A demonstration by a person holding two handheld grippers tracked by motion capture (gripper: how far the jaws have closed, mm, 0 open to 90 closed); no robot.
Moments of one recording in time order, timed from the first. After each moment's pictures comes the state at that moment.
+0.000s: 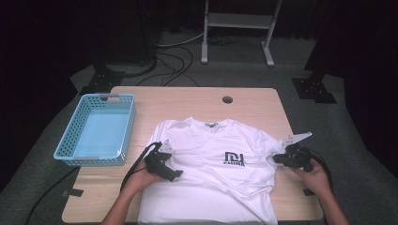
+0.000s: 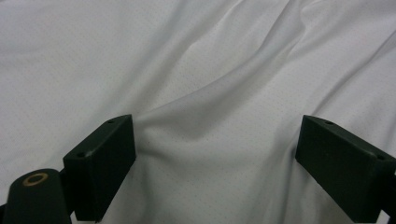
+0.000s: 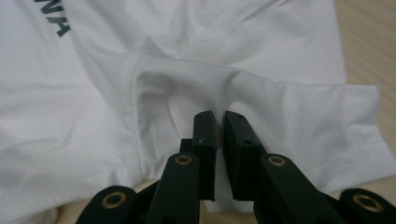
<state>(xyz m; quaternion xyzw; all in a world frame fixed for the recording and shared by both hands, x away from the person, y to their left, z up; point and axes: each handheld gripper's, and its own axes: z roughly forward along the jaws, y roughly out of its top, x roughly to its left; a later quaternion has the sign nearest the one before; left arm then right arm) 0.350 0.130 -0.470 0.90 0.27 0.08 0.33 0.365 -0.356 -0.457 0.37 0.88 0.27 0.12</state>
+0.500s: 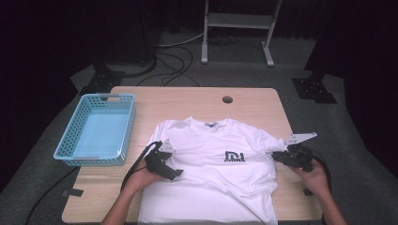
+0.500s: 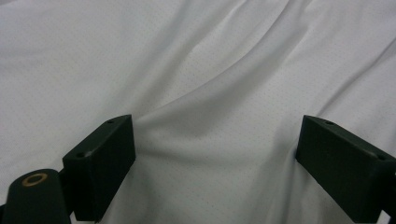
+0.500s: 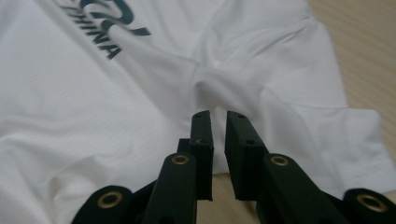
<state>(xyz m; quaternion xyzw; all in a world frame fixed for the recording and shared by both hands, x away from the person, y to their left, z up) 0.352 0.128 -0.471 0.90 0.27 0.09 0.33 0.351 -0.353 -0.449 0.35 0.87 0.32 0.13</state>
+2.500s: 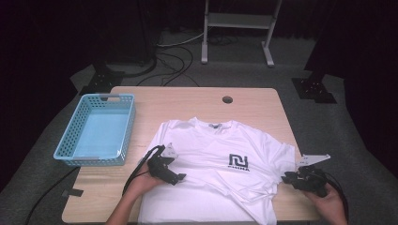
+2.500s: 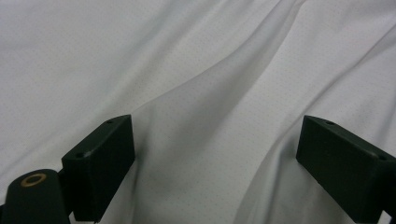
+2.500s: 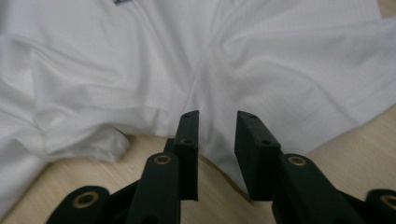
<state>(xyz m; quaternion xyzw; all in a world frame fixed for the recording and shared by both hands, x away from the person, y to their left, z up) 0.339 0.119 -0.473 0.90 0.25 0.09 0.34 0.284 -0.369 -0.452 0.41 0.86 0.29 0.12</state>
